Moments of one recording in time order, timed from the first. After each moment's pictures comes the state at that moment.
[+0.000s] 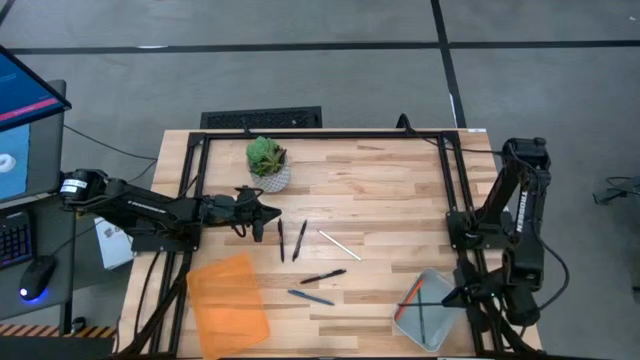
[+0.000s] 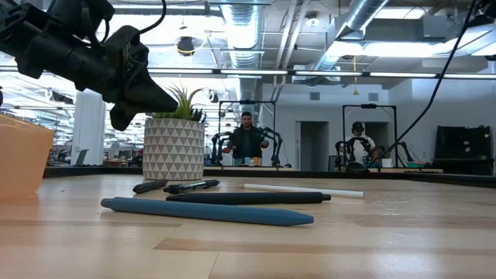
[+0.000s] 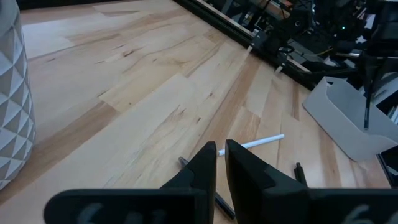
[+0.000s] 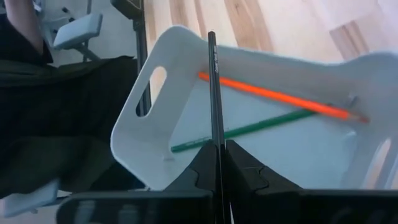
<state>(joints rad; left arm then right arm) -0.04 1.05 0.23 0.49 -0.25 -0.58 1.48 1.14 0.63 -0.61 0.66 1.63</state>
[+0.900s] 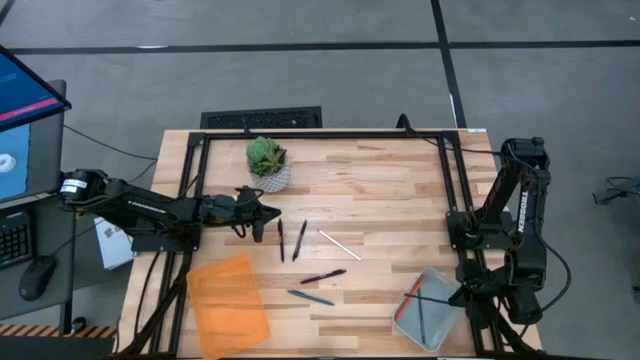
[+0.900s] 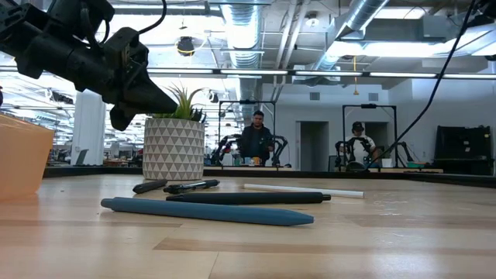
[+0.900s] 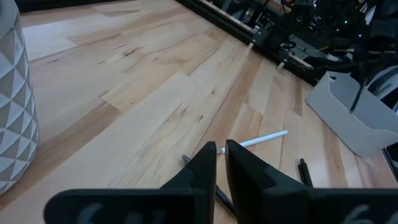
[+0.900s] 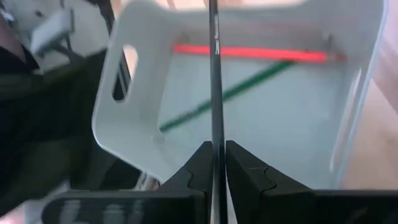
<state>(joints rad) -0.04 1.05 0.23 0.48 -0.25 -0.55 1.51 1.14 0.63 -0.67 0.55 1.86</state>
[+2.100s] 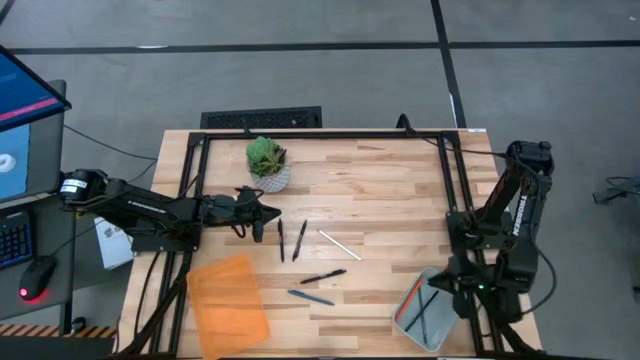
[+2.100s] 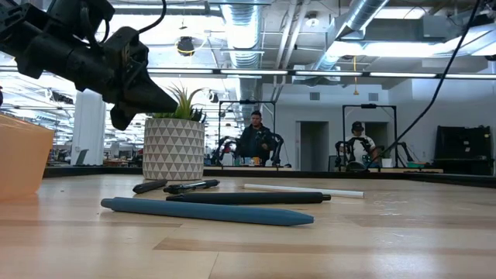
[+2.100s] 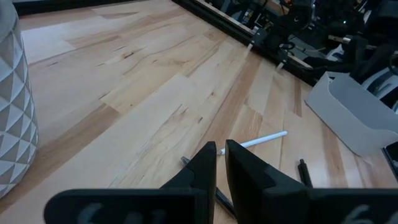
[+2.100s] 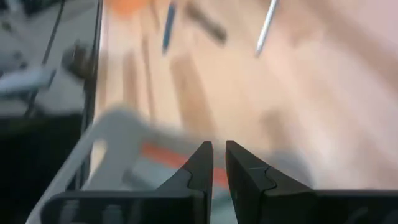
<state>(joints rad) -0.04 1.05 0.23 0.49 -0.25 -0.55 1.37 1.18 0.63 -0.77 0.89 1.61</state>
